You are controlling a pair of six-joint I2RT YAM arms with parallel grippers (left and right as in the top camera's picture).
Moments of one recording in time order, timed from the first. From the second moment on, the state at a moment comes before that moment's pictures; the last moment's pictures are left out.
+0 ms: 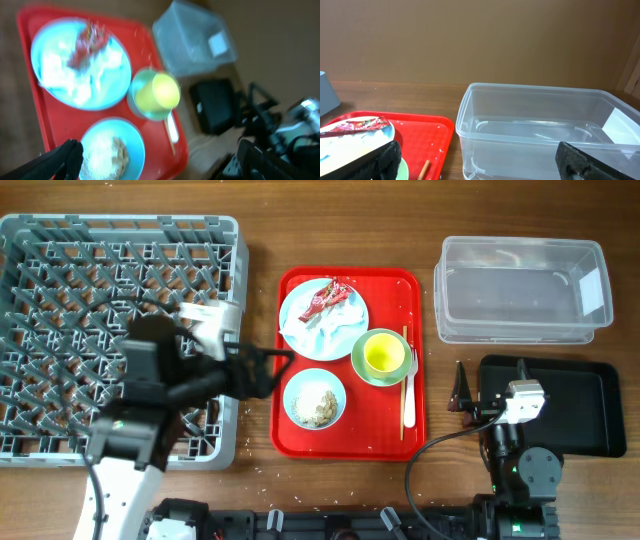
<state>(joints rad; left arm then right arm) -0.19 0.96 0.86 -0.61 0.64 -0.35 -0.04 0.01 0.01 0.00 -0.08 -0.03</state>
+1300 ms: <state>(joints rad) -0.36 1.40 1.23 -0.96 -0.33 -0.52 -0.04 0.01 0.01 0.00 -0.08 -0.03</state>
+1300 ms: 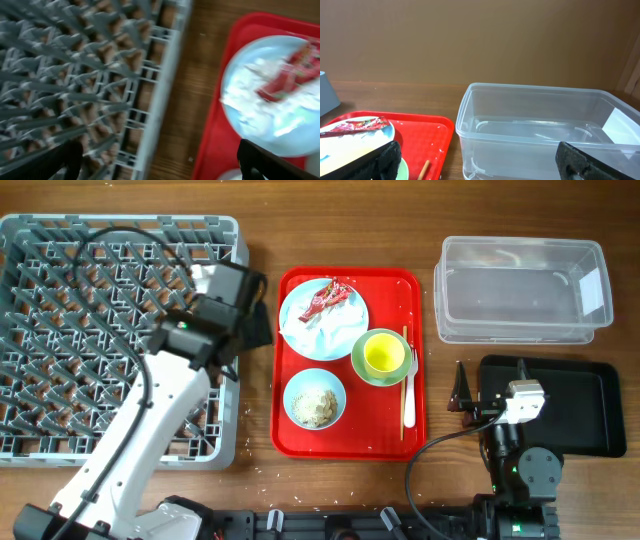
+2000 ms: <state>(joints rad) -0.19 1.40 1.23 -1.00 -0.42 -0.52 -0.04 0.01 0.01 0.00 -0.08 -0.03</state>
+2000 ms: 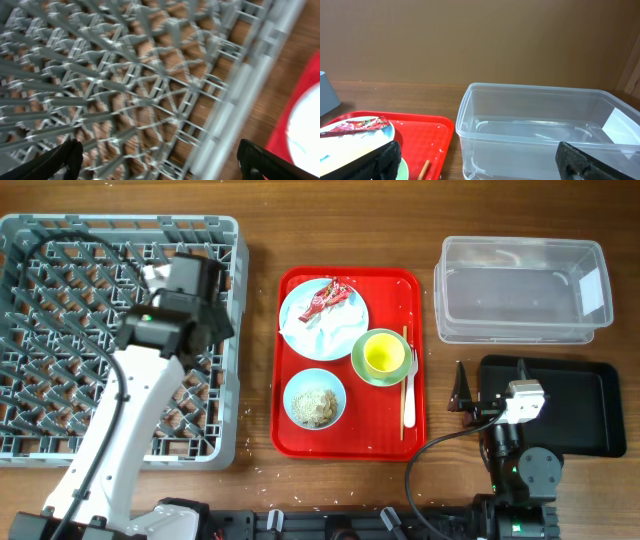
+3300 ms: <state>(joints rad) 0.09 1.40 1.23 -1.04 -0.41 -0.52 0.61 1.73 1.67 -0.76 -0.06 0.26</state>
